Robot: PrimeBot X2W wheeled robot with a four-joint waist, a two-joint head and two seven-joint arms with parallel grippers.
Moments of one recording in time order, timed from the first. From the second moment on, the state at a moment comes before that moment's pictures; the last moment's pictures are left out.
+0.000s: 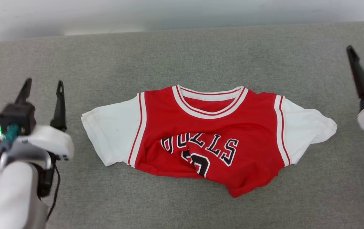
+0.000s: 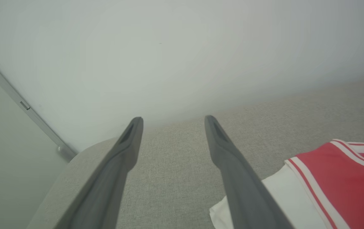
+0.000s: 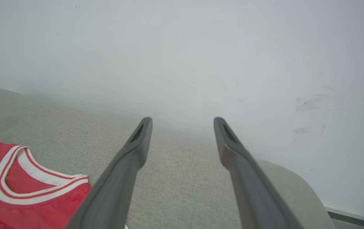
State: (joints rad) left arm -0.33 0.34 -0.03 0.15 -0.12 0.03 -0.11; right arm -0.67 -0.63 0.41 0.48 0.56 0.13 -0.22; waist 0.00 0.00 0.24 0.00
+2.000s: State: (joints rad) left arm -0.97 0.90 -0.91 0.25 -0.91 -0.13 0.81; right arm -0.46 -0.52 0.11 0.00 0.25 0.13 -0.01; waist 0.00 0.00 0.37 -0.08
